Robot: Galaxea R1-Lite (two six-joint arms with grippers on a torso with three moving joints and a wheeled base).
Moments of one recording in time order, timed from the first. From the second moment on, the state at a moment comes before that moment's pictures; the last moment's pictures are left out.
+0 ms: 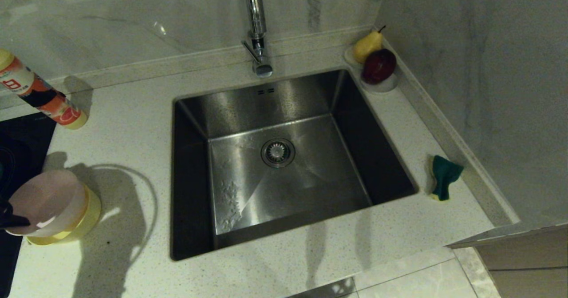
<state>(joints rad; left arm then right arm) 0.75 1.55 -1.08 0.48 -0.43 -0.25 0.01 0.00 -0.01 0.01 0.03 -0.08</state>
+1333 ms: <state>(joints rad) 0.76 1.41 -1.29 0.51 -0.27 -0.43 0.01 0.00 -0.01 0.01 0.03 -0.08</state>
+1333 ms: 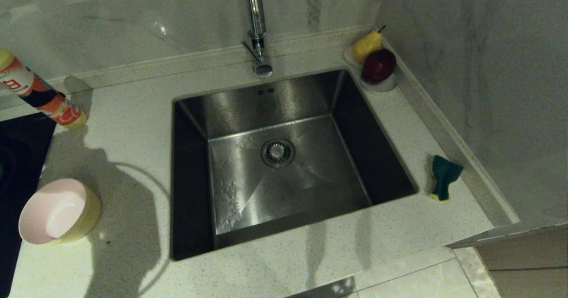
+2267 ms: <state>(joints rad) 0.88 1.75 -1.67 0.48 -0.25 -0.70 0.01 0.00 -0.01 0.01 0.03 -0.08</state>
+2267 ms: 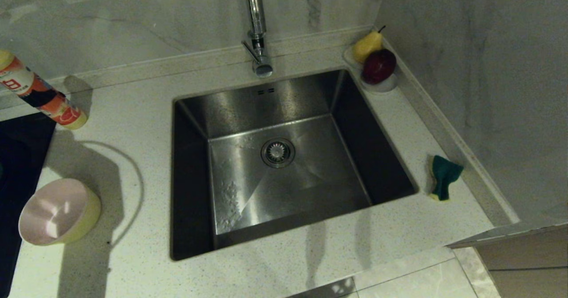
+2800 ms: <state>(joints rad) 0.94 1.91 -1.75 0.44 -0.25 -0.79 0.01 0.00 -0.01 0.01 0.03 -0.08</state>
